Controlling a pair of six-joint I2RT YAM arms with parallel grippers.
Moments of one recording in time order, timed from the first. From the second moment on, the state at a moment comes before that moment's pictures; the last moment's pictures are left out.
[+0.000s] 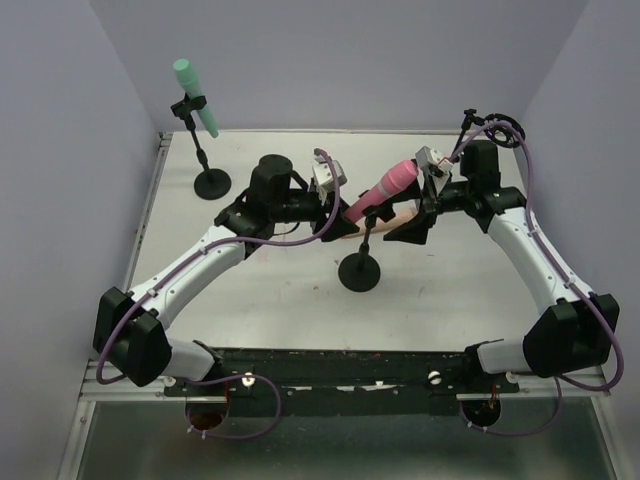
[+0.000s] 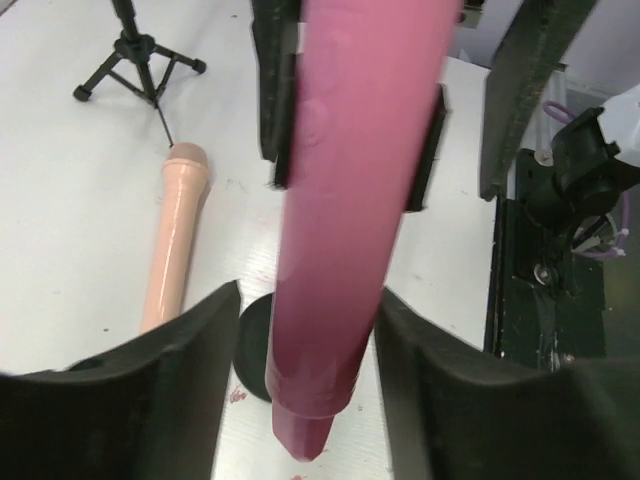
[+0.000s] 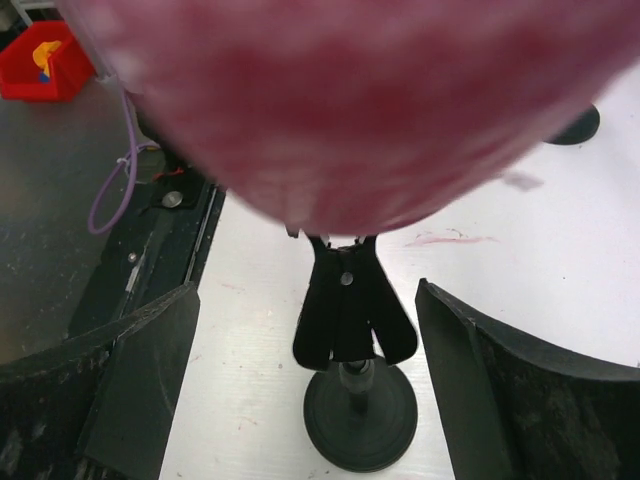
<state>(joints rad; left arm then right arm) -0.60 1.37 1.16 -0.07 0.76 0.07 0.20 1.38 1.21 -0.48 -1.43 -0.59</state>
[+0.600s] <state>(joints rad) -0.59 0.84 0.70 0.25 0.46 -0.13 0.09 1.17 0.90 -0.20 -1.35 -0.37</state>
